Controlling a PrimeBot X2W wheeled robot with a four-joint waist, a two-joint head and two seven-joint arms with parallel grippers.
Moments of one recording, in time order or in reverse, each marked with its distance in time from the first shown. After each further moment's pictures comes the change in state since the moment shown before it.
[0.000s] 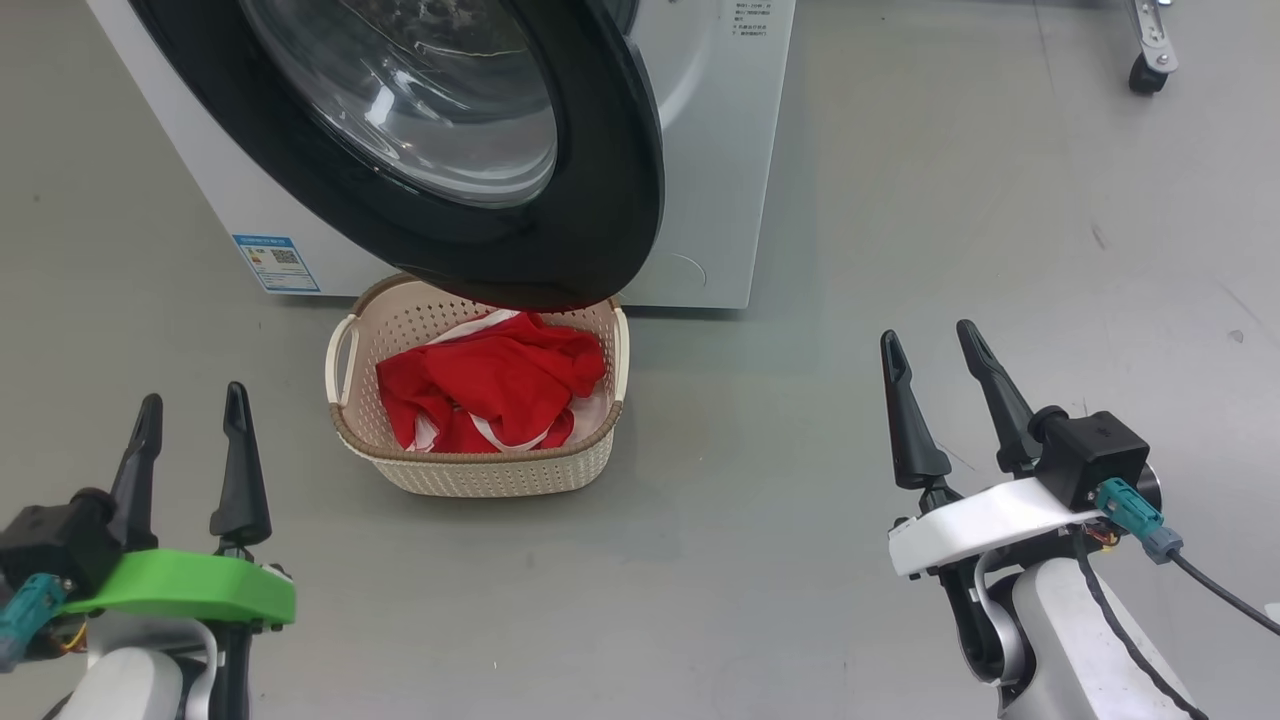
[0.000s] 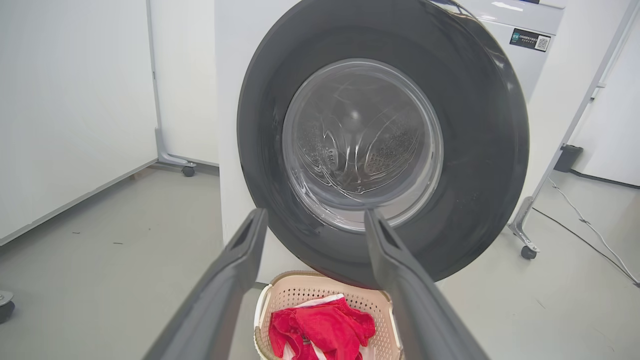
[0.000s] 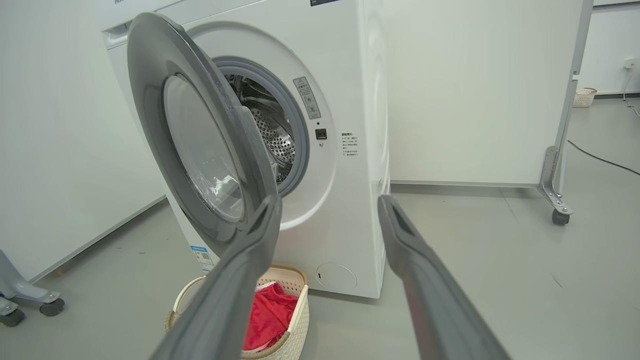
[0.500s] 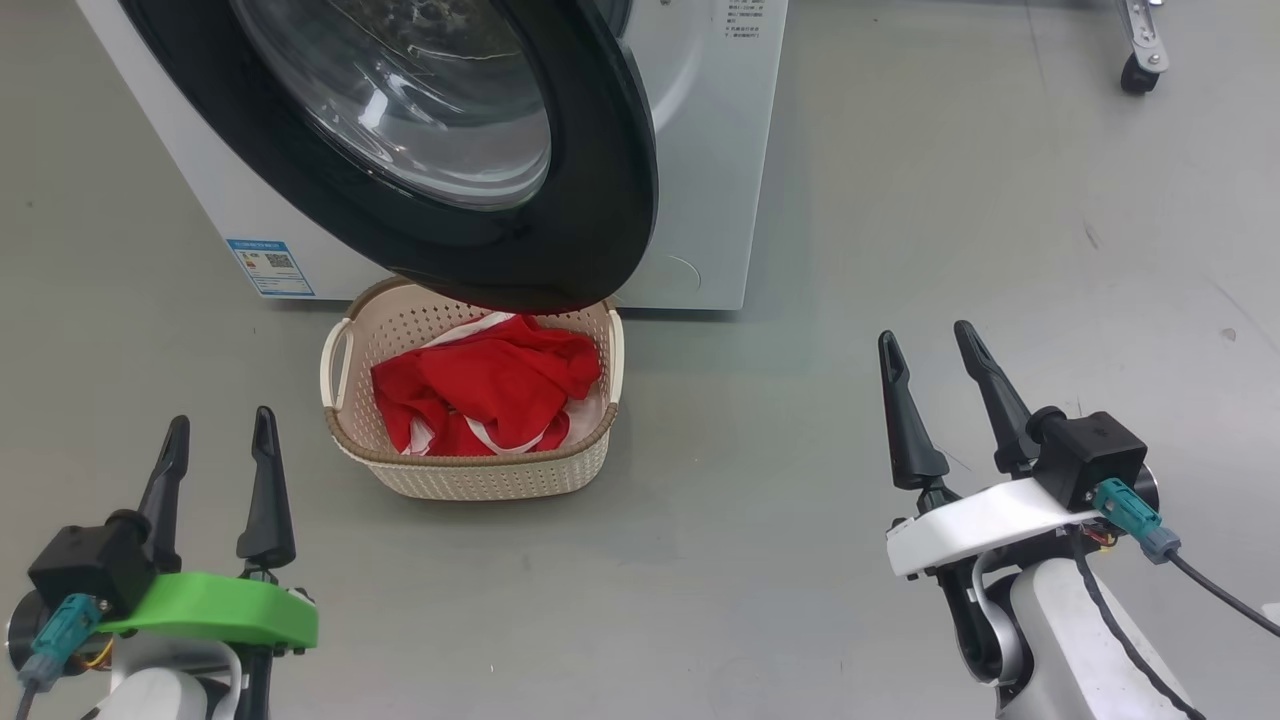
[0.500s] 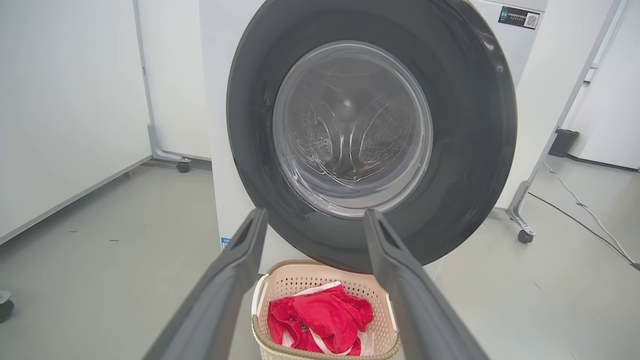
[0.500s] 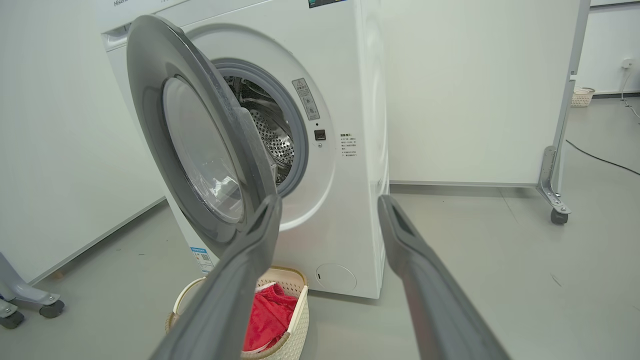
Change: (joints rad) left arm 0.037 -0.033 0.003 -0.005 0.065 -0.008 0.000; right arm 0.000 0.005 0.000 0.002 0.000 0.002 0.000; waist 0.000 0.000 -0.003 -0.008
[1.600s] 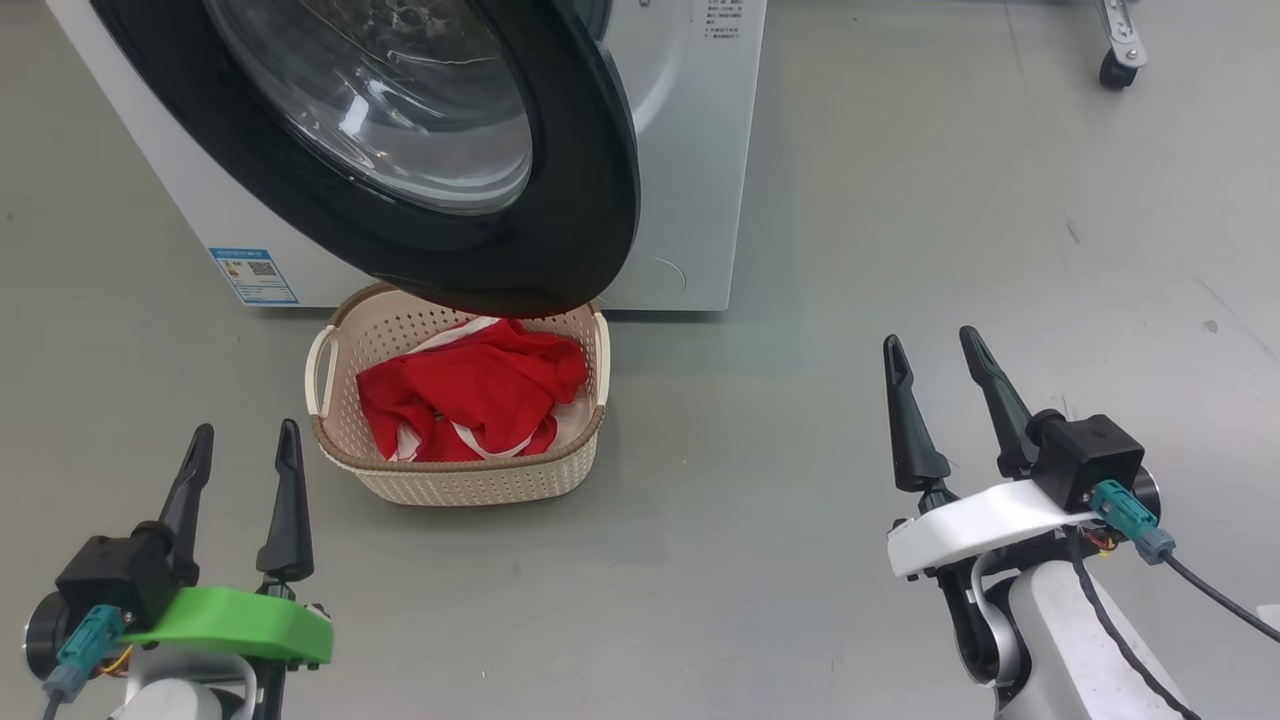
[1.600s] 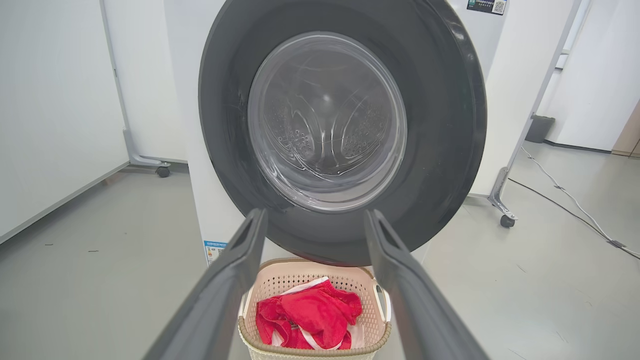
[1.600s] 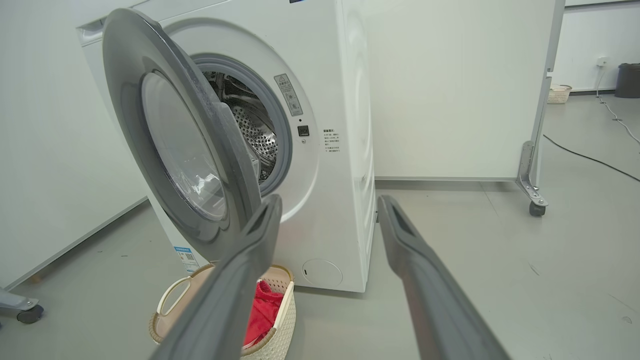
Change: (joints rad) left arm 0.019 -0.036 0.025 0.006 0.079 -0.046 0.000; right arm 0.001 0.010 -0.015 0.021 -0.016 -0.011 0.000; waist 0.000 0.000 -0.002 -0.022
